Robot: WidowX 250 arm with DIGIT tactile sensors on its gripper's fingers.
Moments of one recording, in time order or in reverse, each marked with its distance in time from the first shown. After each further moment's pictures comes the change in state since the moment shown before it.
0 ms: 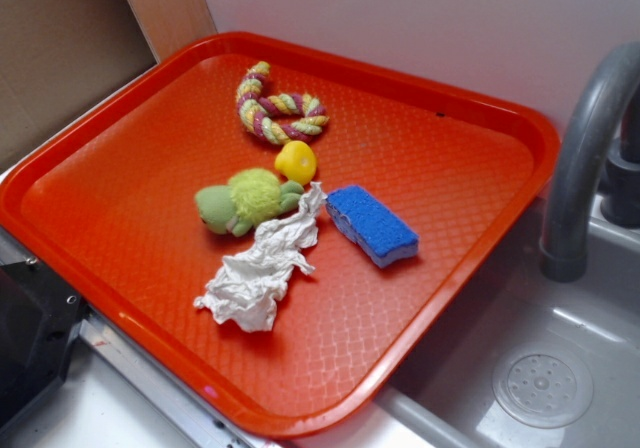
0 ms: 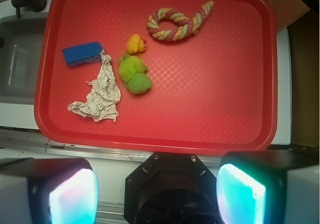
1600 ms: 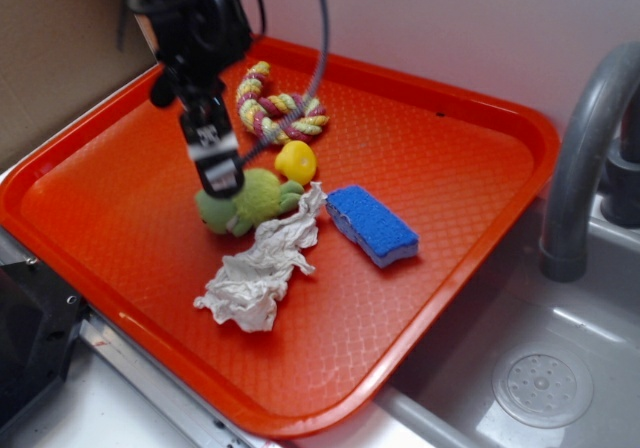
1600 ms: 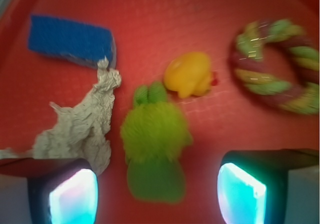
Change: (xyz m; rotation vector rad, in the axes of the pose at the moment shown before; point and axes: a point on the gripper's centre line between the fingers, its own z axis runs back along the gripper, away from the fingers) arm 0.084 -0.035 -0.176 -0.056 0.126 -0.485
